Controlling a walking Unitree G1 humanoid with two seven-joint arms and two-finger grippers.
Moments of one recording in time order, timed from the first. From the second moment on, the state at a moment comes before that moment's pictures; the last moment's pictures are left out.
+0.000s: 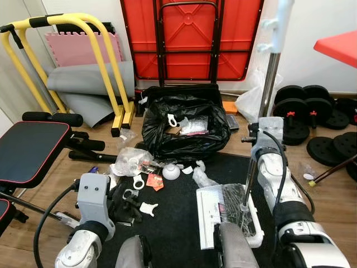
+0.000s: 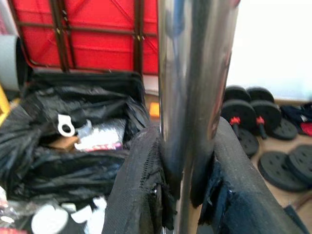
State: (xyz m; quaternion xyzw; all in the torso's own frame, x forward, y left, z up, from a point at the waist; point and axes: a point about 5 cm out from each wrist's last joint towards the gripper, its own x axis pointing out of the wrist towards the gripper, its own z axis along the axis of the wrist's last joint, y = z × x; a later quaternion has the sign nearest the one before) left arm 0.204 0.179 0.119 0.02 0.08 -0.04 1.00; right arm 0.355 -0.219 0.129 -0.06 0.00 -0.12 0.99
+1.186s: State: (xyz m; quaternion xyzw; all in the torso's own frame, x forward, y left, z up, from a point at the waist) left arm 0.190 0.182 0.127 0.03 0.10 -0.05 0.99; right arm 0.366 -0.225 0.134 -0.03 -0.04 -0.14 0.99
